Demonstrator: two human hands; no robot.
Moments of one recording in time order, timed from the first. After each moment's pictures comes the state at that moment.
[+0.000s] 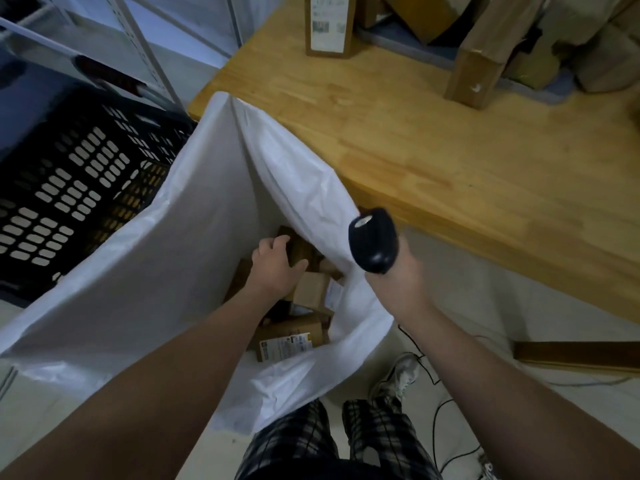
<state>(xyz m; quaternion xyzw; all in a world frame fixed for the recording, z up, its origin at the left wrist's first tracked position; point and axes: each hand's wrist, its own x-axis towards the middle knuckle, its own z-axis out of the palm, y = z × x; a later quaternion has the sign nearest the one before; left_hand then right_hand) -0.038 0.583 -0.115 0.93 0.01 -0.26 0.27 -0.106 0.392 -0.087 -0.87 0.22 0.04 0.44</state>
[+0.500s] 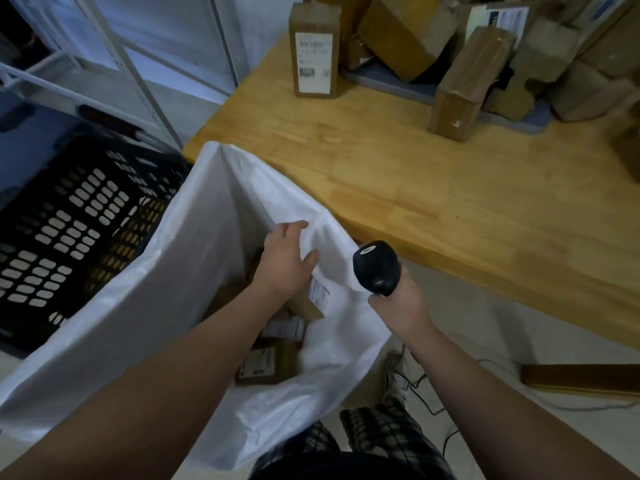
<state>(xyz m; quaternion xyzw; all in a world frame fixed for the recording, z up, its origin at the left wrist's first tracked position) 0.005 0.542 -0.063 0.93 -0.11 -0.14 0.31 -0.087 0.362 -0.097 -0.84 0.26 0.08 0.47</state>
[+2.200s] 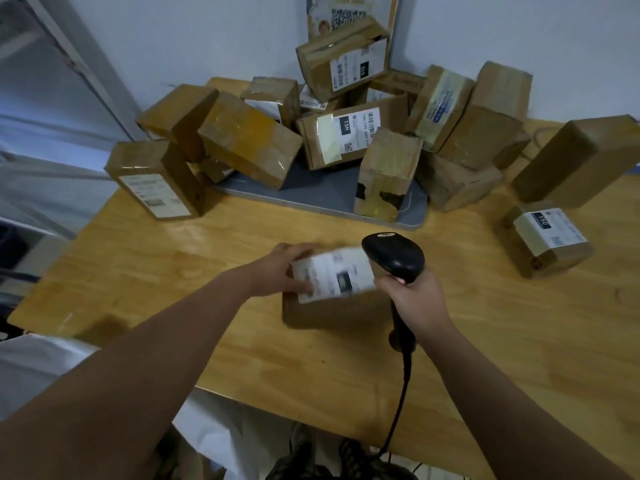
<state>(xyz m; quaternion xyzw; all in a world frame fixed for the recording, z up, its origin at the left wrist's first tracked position) 0.214 0.239 -0.032 0.87 -0.24 -0.36 0.23 0.056 0.049 -0.012 -0.75 0.34 -0.06 0.57</state>
